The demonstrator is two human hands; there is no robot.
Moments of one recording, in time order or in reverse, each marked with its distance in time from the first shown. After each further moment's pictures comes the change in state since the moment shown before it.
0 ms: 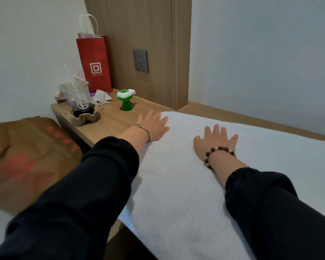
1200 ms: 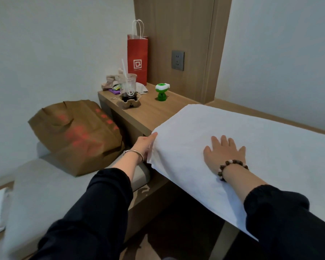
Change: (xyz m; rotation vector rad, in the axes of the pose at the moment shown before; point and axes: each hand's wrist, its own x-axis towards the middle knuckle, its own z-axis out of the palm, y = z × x) left_hand -0.174 -0.053 0.072 -1.631 0.054 -0.741; right_hand -0.148 -0.020 -0.005 0.023 -0.070 -0.211
